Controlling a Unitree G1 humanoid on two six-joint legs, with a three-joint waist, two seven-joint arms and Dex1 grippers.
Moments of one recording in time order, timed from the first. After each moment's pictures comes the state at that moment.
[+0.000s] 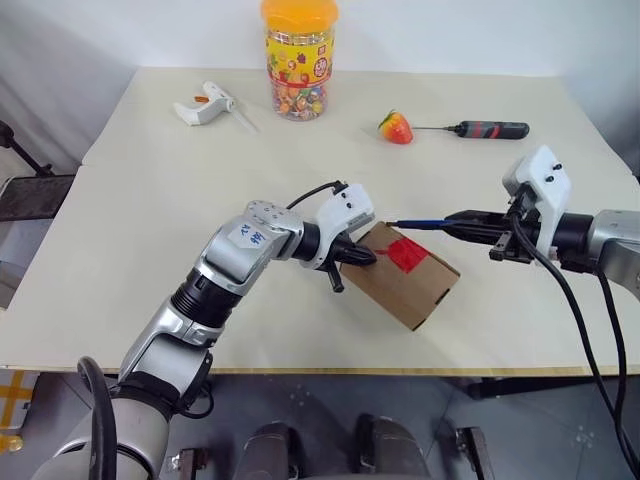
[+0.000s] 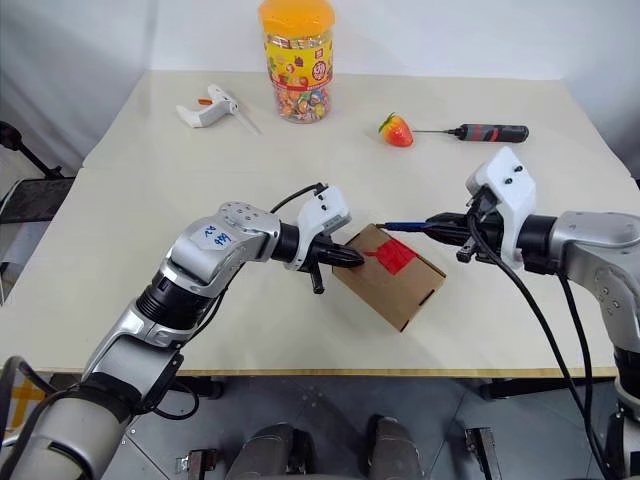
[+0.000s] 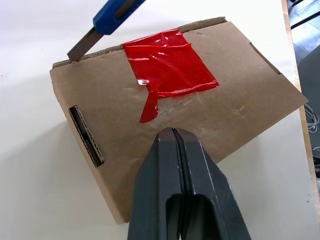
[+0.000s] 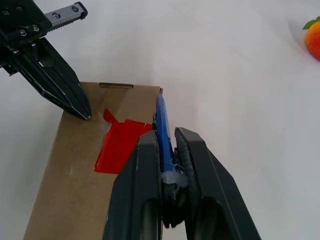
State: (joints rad) left arm -0.96 0.34 -0.40 0.06 -0.26 0.95 -0.82; right arm -0.53 -0.98 -0.16 -0.34 0.64 0.98 0.81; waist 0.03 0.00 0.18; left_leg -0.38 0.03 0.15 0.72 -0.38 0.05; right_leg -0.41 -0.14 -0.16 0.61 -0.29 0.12
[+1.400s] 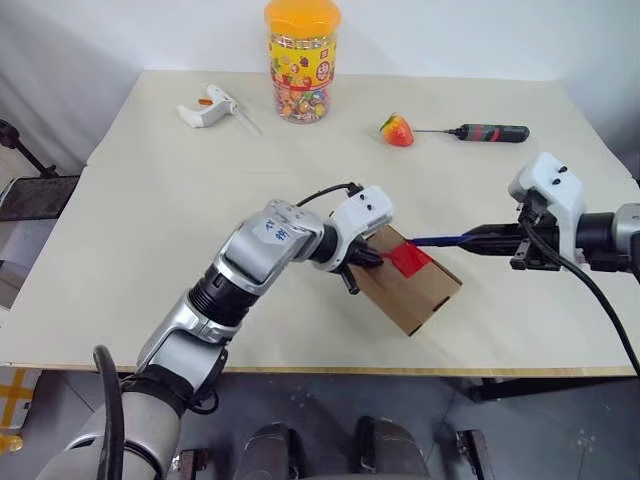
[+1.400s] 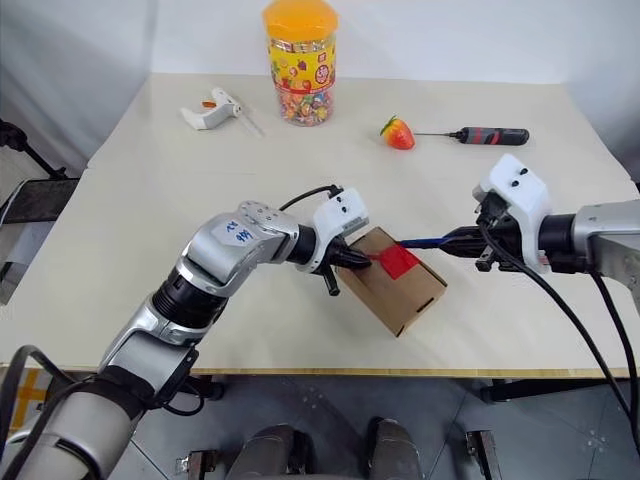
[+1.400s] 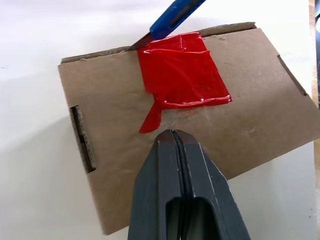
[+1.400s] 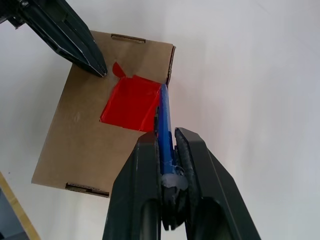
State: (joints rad) left arm -1.02 0.26 -0.44 0.01 -0.23 1.17 -0.71; right arm -0.60 -1.16 -0.08 -0.33 0.66 1.12 0.93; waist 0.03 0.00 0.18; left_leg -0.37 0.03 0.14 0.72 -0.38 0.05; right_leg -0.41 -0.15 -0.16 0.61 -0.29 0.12
